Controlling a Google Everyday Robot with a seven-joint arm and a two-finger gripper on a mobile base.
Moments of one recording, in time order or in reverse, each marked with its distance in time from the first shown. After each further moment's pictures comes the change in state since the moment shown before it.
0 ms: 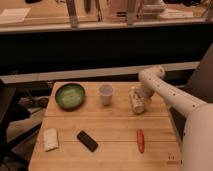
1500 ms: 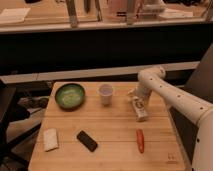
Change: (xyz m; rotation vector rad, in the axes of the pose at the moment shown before) arm -0.051 0.001 -0.018 0.043 -0.067 -0.423
